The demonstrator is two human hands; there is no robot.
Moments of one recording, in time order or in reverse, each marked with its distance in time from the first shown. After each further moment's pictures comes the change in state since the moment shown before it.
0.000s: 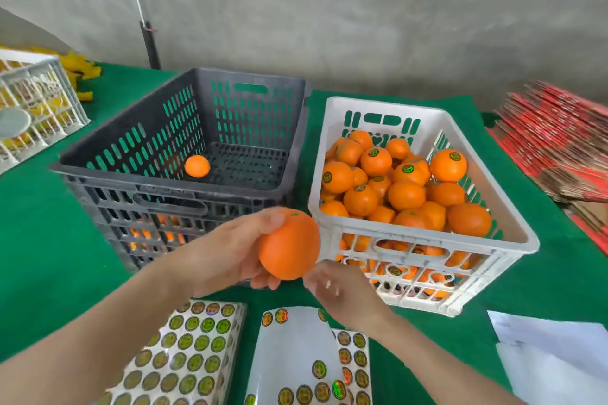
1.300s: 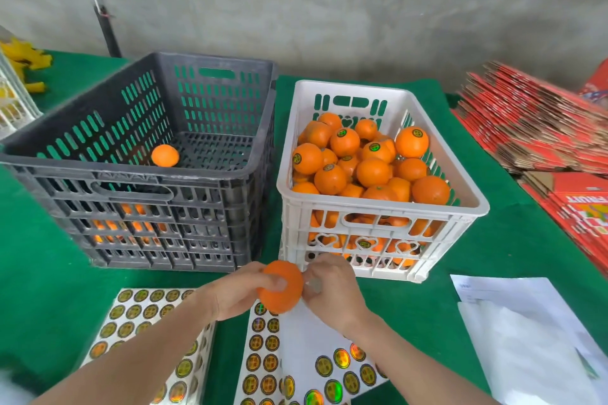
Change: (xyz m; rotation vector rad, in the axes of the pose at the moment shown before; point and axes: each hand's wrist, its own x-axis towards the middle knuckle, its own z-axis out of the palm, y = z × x) left_hand 0.052 -0.127 0.010 0.072 -0.079 -0.209; right_hand -0.035 0.031 0.022 -0.384 0.225 0.094
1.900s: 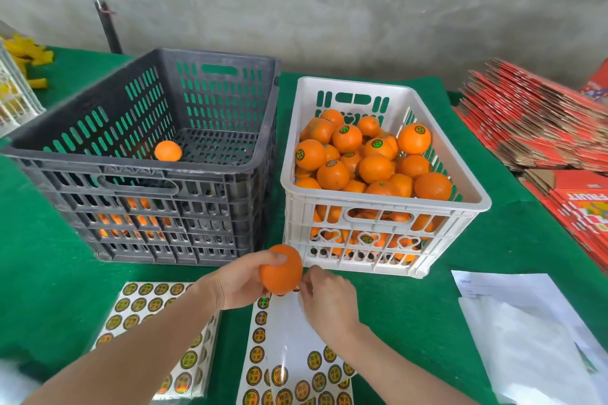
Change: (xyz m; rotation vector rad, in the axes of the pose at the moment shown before) left_hand 0.004 0.005 0.001 -0.310 0.108 -0.083; right_hand -0.013 -0.012 0.020 -0.154 0.044 0.090
